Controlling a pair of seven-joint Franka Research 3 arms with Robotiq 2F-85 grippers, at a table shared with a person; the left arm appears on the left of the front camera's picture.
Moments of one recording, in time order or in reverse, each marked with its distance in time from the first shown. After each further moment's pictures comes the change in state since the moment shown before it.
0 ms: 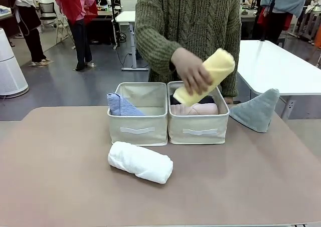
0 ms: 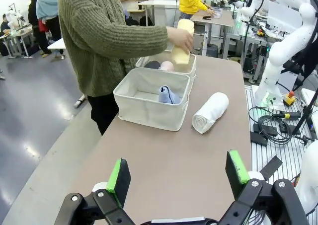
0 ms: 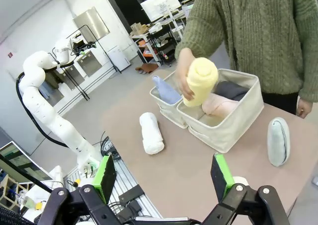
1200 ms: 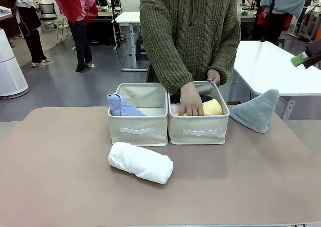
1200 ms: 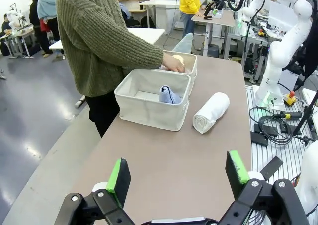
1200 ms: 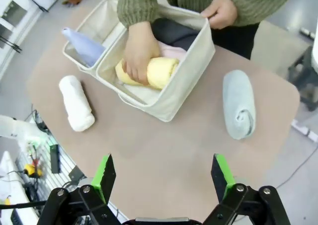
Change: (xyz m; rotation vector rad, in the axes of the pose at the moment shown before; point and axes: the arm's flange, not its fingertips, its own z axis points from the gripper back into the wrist) left arm 0.001 -0.001 0.001 0.004 0.000 -0.001; right arm 0.067 -0.067 -0.180 -0.338 0.449 -0.060
